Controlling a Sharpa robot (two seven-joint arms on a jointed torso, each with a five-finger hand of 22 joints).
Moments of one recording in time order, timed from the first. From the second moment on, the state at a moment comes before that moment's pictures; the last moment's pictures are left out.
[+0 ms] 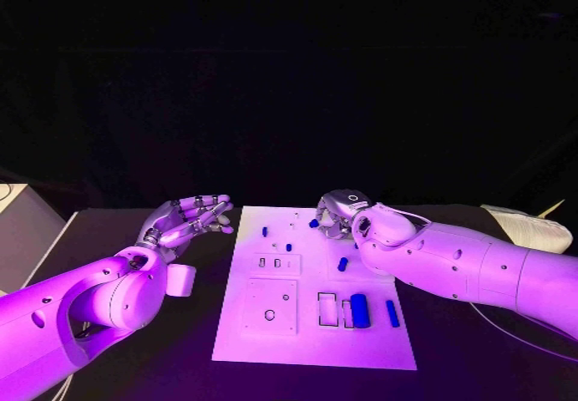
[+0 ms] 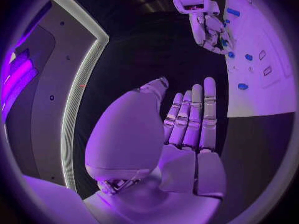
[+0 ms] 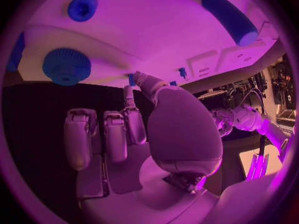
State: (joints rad) left arm 1.04 -0.94 0.20 1.64 -0.11 -0.36 0.39; left_hand 1.52 -0.18 0.34 0.27 0.16 0.84 0.21 0.18 0.18 0.98 0.19 0.07 0.06 0.76 0.13 0.80 0.50 0.17 0.83 0.22 0.75 0.36; right arm 1.30 -0.54 -0.13 1.13 -1.65 -0.41 -0.27; right_hand 1.28 -0.22 0.51 0.07 0.13 1.05 0.10 0.19 0.37 1.40 0.02 1.44 1.31 1.47 -0.04 1.56 1.31 0.04 1.47 0.07 1.48 1.31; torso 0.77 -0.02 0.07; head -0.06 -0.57
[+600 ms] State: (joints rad) left arm 1.04 -0.94 0.20 1.64 -0.11 -0.36 0.39; left_hand 1.52 -0.18 0.34 0.27 0.16 0.84 0.21 0.18 0.18 0.98 0.19 0.07 0.06 0.76 0.13 0.80 0.49 0.17 0.82 0.22 0.75 0.36; right arm 1.30 -0.54 -0.13 1.13 -1.65 -0.43 -0.27; right_hand 1.28 -0.22 0.51 0.07 0.16 1.05 0.10 0.19 0.36 1.41 0.02 1.44 1.31 1.47 -0.04 1.56 1.31 0.04 1.47 0.07 1.49 1.31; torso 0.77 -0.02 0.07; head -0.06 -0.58
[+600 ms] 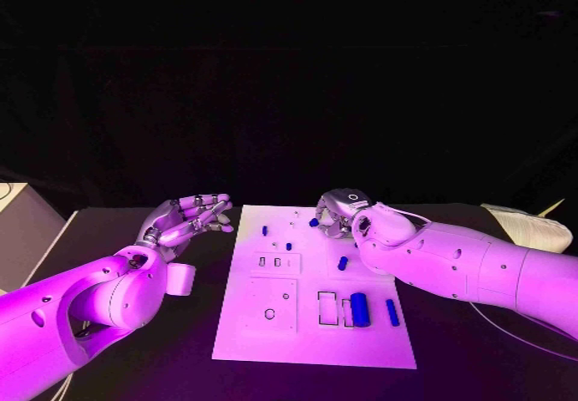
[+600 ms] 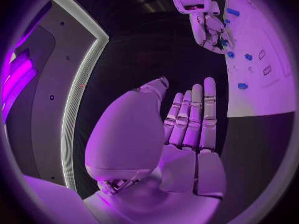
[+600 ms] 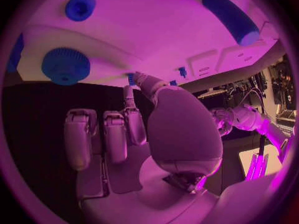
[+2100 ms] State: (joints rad) left arm 1.04 -0.94 0.20 1.64 -0.11 -0.36 0.39; left_hand 1.52 -0.18 0.34 0.27 0.16 0.84 0.21 0.17 0.18 0.97 0.19 0.07 0.06 0.76 0.13 0.80 0.49 0.17 0.82 0.22 0.75 0.36; right arm 1.29 -0.48 -0.13 1.05 -1.68 -0.39 -0.24; right_hand 1.34 -0.24 0.50 0.05 0.13 1.01 0.12 0.13 0.33 1.40 0.04 1.44 1.31 1.47 -0.04 1.56 1.31 0.04 1.47 0.07 1.50 1.31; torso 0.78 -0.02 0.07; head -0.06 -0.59
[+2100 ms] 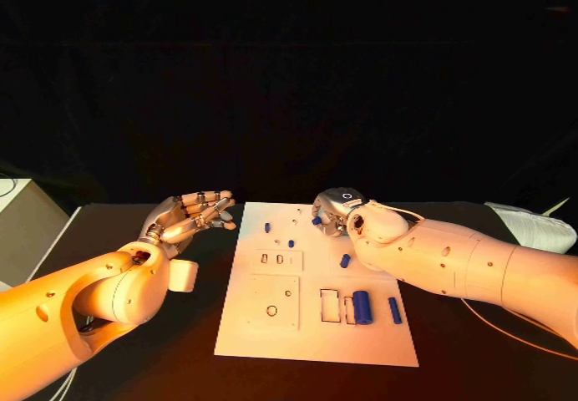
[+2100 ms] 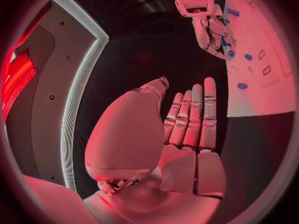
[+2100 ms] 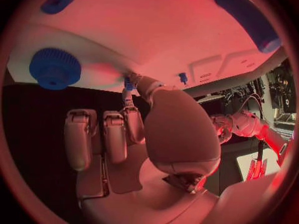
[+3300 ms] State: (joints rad) left arm 1.04 -0.94 0.20 1.64 -0.11 -0.36 0.38; left_hand 1.52 -0.18 0.34 0.27 0.16 0.83 0.21 0.17 0.17 0.97 0.19 0.07 0.06 0.76 0.13 0.80 0.49 0.17 0.81 0.22 0.76 0.36; right arm 1.29 -0.51 -0.14 1.08 -1.56 -0.55 -0.14; right_hand 1.29 -0.19 0.62 0.08 0.16 1.04 0.11 0.19 0.33 1.05 0.04 0.82 0.85 1.47 -0.04 1.56 1.31 0.04 1.47 0.06 1.46 1.31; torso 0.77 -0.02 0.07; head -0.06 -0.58
